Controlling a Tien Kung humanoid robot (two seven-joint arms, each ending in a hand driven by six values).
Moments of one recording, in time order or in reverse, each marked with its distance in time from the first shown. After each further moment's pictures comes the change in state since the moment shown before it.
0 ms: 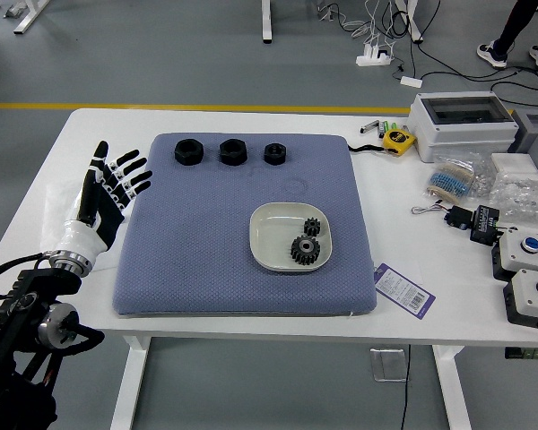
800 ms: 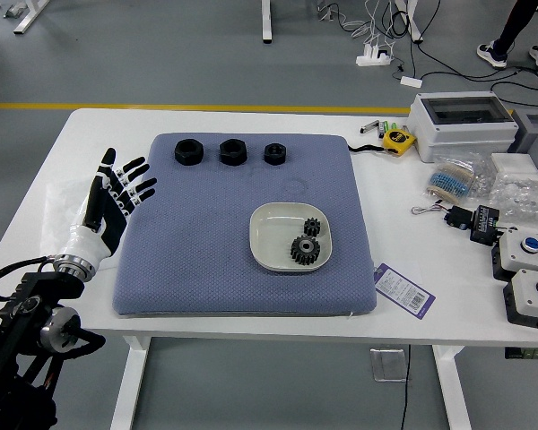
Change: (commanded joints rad) left arm 0.001 -0.001 0.008 0.005 0.021 -0.017 0.021; right arm -0.001 0.002 -0.012 -0.001 0.023 0.000 0.007
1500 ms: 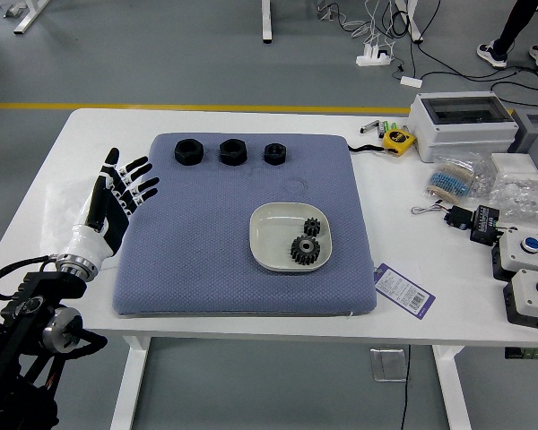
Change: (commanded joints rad) left arm 0.001 -0.004 0.003 -0.008 0.021 0.005 -0.011; right arm 0.006 -0.001 0.001 0.000 0.000 0.001 0.001
